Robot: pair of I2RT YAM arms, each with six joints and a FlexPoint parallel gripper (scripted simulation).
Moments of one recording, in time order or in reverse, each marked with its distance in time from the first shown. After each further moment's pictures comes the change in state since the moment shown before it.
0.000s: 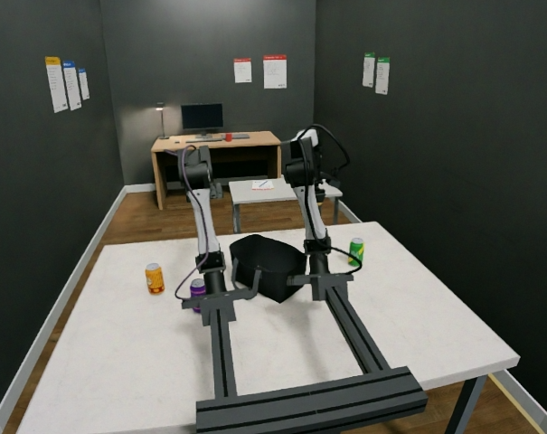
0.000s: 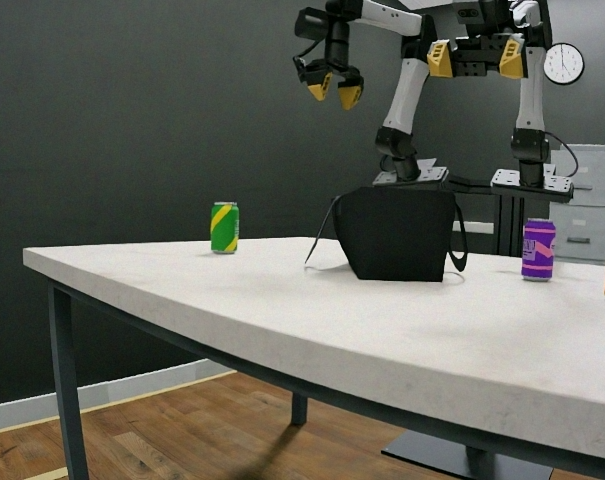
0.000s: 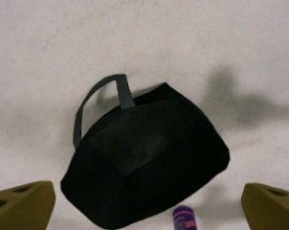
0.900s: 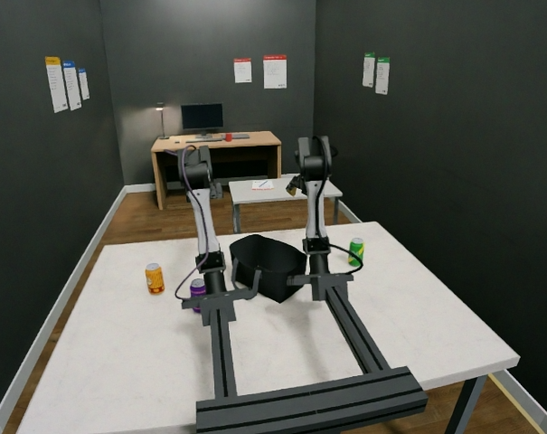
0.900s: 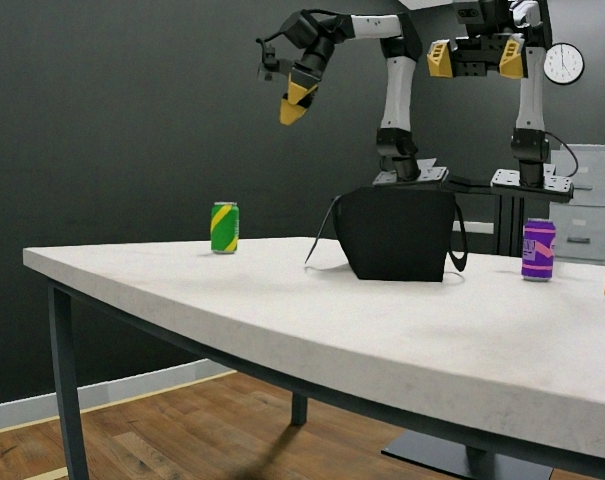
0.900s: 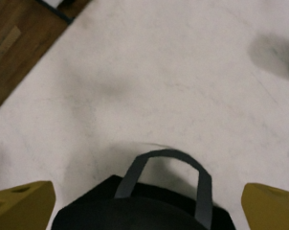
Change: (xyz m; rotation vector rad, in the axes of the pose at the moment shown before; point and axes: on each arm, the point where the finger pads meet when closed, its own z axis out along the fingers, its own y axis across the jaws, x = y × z) left arm 0.000 0.000 0.000 0.000 0.000 0.000; right arm -0.007 0.136 0.051 -0.394 -0.224 -0.794
